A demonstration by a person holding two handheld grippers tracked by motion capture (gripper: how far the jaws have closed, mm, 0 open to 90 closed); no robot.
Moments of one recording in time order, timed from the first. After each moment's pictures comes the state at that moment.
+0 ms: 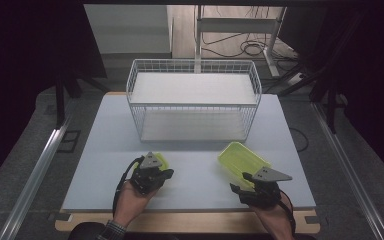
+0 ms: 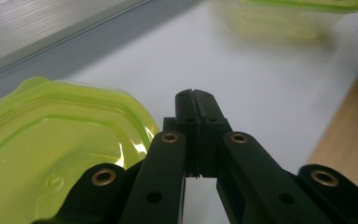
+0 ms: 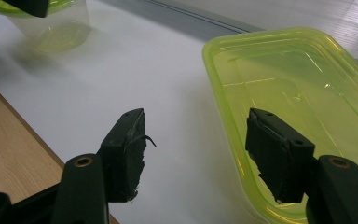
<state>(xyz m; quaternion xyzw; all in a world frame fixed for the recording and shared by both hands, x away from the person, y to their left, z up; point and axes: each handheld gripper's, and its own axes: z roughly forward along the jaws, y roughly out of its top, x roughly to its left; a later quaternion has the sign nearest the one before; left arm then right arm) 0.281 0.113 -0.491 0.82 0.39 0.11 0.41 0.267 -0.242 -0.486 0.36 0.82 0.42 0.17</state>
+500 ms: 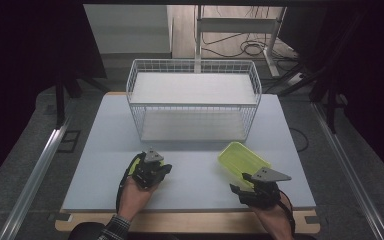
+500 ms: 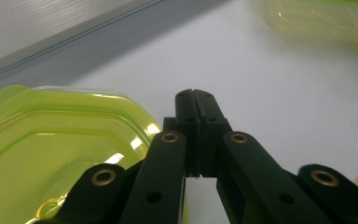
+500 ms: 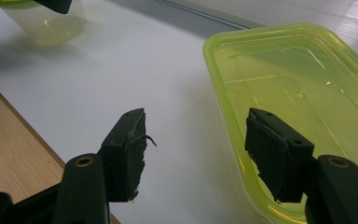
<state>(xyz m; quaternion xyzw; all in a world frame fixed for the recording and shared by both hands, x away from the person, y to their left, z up) 0.294 0.117 -0.496 0.80 0.43 0.13 0.39 0.267 -0.242 -0.487 0.36 0.82 0.42 0.17</state>
